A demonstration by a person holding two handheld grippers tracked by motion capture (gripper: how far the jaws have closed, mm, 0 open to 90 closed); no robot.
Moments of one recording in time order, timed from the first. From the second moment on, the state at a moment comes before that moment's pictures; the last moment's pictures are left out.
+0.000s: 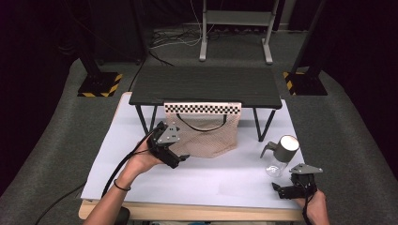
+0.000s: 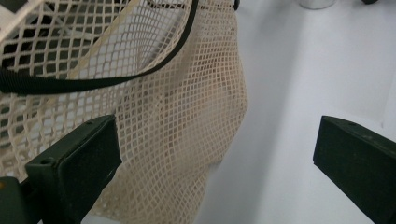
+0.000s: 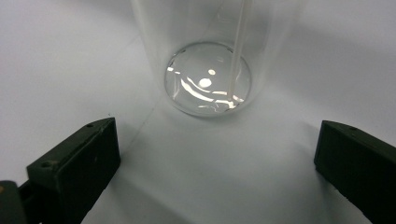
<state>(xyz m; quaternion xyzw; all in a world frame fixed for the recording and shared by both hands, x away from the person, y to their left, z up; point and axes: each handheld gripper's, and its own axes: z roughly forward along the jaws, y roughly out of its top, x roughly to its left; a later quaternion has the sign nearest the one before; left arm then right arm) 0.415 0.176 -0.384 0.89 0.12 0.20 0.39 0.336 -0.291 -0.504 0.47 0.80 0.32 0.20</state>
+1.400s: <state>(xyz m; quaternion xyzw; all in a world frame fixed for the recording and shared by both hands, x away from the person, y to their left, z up) 0.443 0.146 -0.377 0.90 0.07 0.21 0.38 0.336 -0.292 -0.505 0.47 0.80 0.32 0.20</state>
